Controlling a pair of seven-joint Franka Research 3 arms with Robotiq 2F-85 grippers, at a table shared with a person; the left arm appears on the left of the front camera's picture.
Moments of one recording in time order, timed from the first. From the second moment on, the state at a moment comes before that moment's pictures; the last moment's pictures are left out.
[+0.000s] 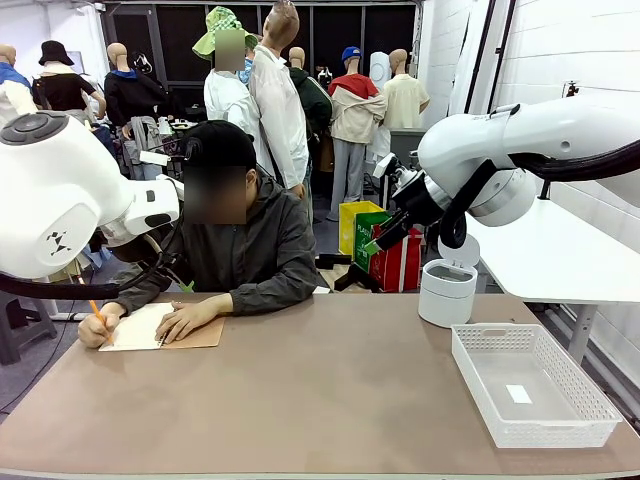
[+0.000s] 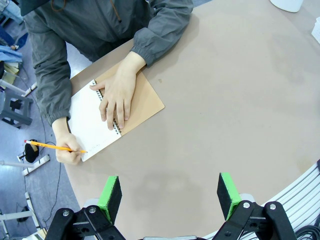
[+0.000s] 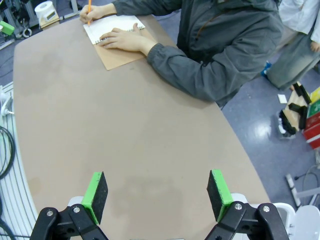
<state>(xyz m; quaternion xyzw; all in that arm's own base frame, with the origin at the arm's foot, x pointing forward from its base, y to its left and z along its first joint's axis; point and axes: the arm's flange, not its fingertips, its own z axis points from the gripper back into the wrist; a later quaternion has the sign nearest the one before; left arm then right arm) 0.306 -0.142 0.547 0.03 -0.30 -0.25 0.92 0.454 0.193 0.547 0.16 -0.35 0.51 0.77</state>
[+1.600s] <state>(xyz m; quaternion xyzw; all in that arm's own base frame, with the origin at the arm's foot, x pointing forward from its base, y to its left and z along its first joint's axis) 0.306 -0.142 0.547 0.03 -0.30 -0.25 0.92 0.454 0.193 0.547 0.16 -0.35 0.51 0.77</state>
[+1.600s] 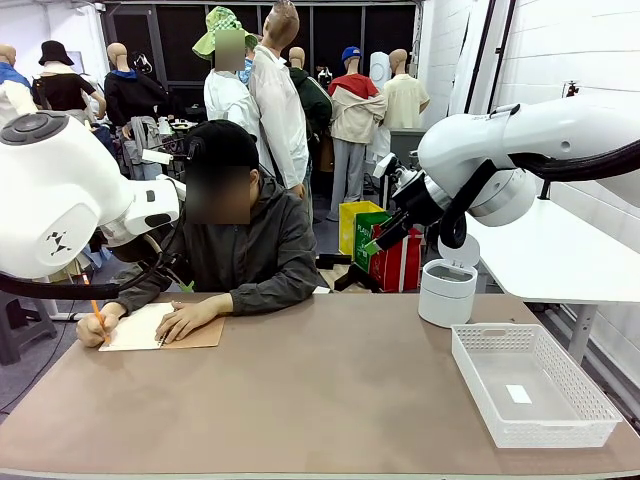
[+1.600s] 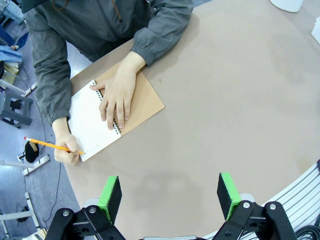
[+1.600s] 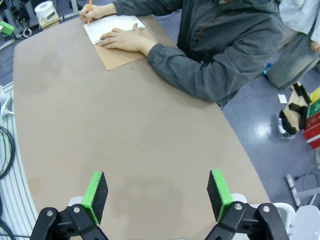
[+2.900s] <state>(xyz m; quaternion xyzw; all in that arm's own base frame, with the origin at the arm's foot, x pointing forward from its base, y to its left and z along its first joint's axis) 0.306 -0.142 0.547 0.03 -0.30 -0.25 0.92 0.454 0.193 0.547 0.16 -0.35 0.51 0.77</state>
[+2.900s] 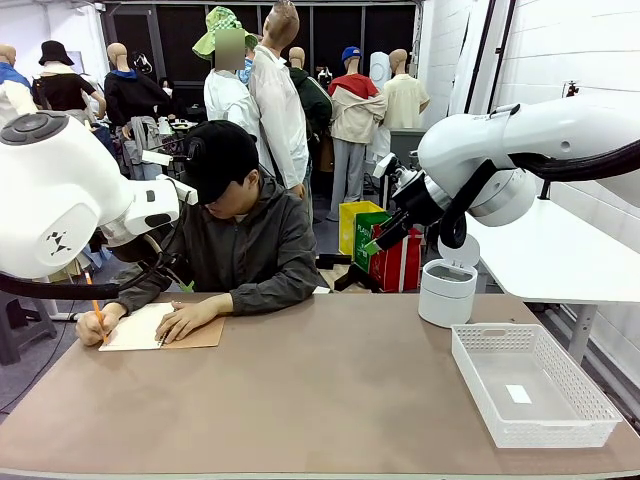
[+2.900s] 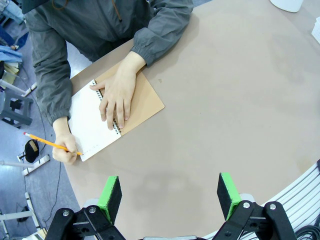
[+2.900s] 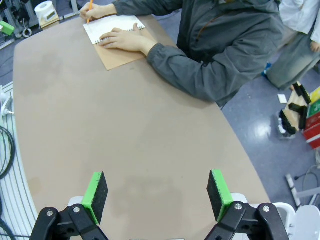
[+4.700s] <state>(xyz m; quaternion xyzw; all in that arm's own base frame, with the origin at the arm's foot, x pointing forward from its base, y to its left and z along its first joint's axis) 0.306 -0.142 0.547 0.03 -0.30 -0.25 0.92 0.454 0.193 0.547 0.16 -0.35 0.51 0.77</state>
